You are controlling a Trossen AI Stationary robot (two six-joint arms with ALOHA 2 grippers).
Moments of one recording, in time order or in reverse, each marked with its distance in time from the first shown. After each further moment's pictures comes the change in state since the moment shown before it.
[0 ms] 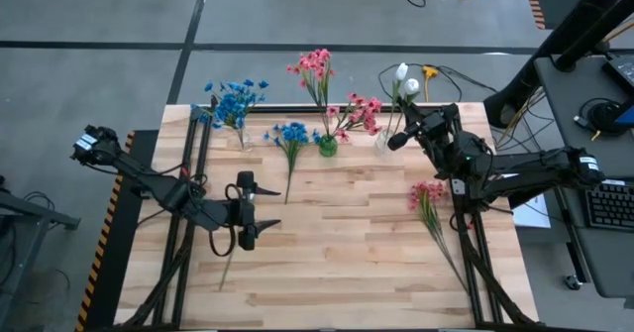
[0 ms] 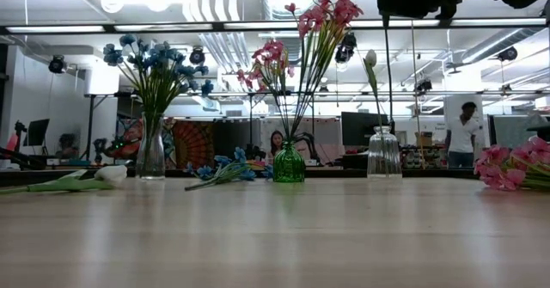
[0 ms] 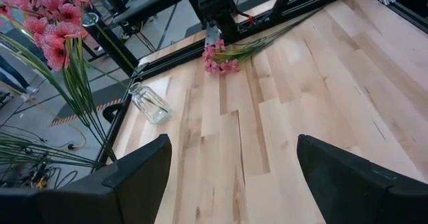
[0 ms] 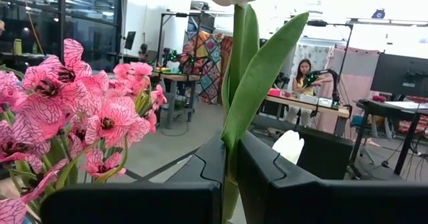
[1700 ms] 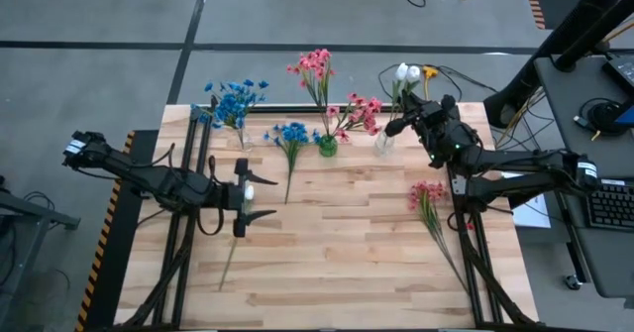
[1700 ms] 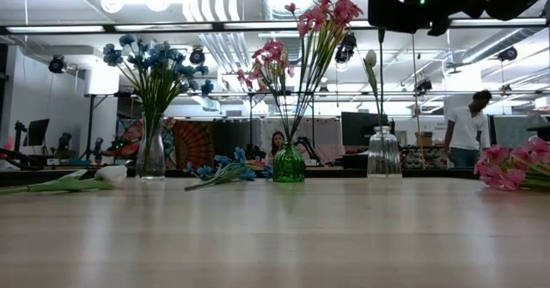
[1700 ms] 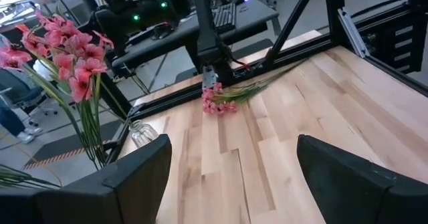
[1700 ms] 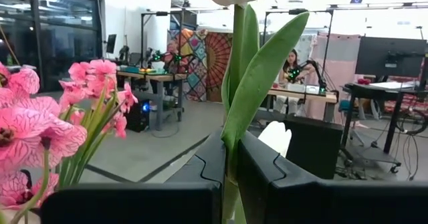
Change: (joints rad) left arm 0.152 -0.191 -0.153 0.212 0.242 0.138; right arm -0.179 0.071 -0.002 0.036 -0.103 0.124
